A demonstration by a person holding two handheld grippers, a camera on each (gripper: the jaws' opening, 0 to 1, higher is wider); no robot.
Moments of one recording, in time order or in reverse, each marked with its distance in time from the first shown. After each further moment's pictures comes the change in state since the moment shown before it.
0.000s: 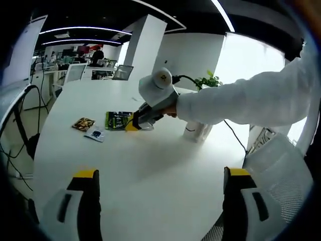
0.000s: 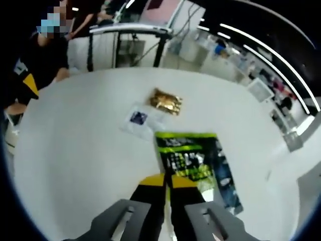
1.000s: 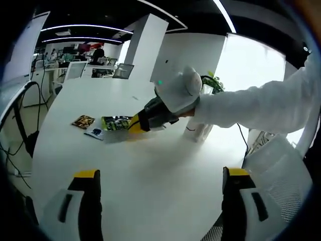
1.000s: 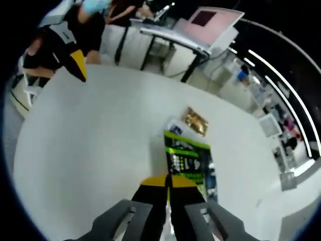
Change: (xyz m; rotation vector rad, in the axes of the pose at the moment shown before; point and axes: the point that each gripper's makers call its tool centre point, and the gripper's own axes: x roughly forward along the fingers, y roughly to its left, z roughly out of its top) left arm 0.001 -0.003 -0.002 -0.016 0.005 -0.009; right arm -0.030 0.040 0.019 -0.249 -0.095 0.078
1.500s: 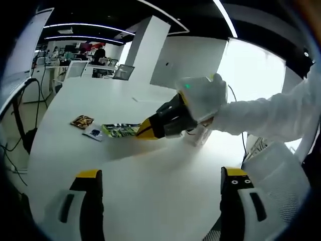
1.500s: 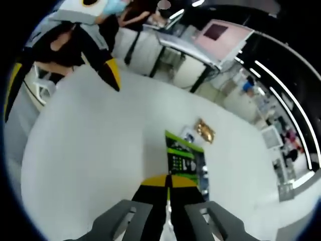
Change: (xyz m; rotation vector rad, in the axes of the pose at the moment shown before) left arm 0.004 -0.001 0.004 -0.036 -0.022 -0.024; right arm -0.030 0.025 0.009 -0.070 -0.056 0.016
